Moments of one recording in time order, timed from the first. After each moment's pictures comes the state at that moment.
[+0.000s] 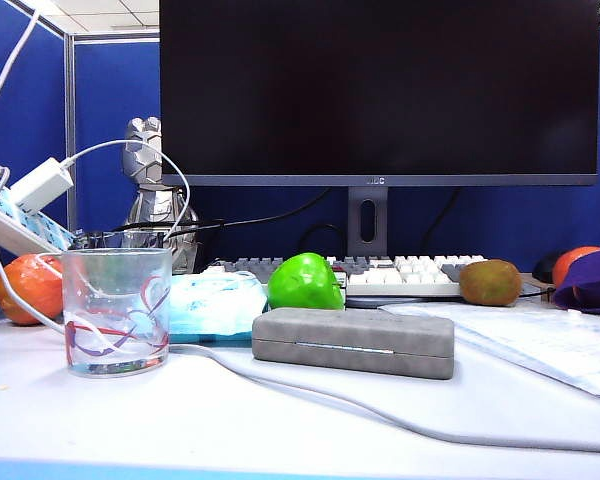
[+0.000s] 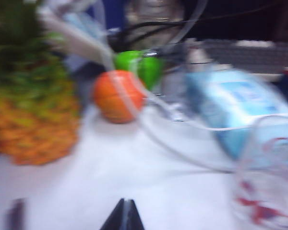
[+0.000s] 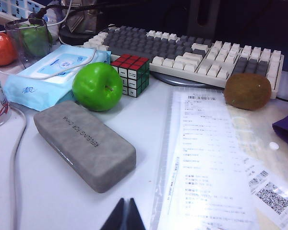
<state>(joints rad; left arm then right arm) -0.03 0.00 0.01 -0.16 0.06 -0.01 0.57 0.00 0.10 -0.27 0.13 0.02</state>
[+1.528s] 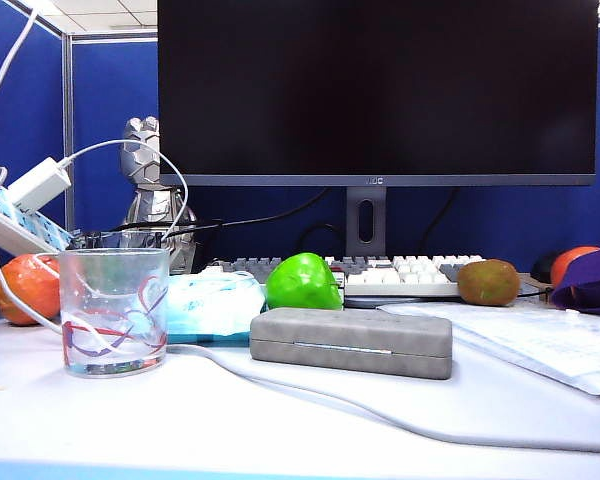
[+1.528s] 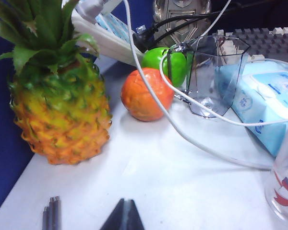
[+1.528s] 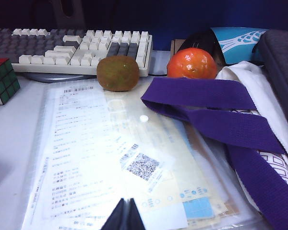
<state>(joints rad) -0.04 0.00 0.01 -0.16 -0.04 0.07 0.09 0.00 0.01 -0.17 0.05 0.02</state>
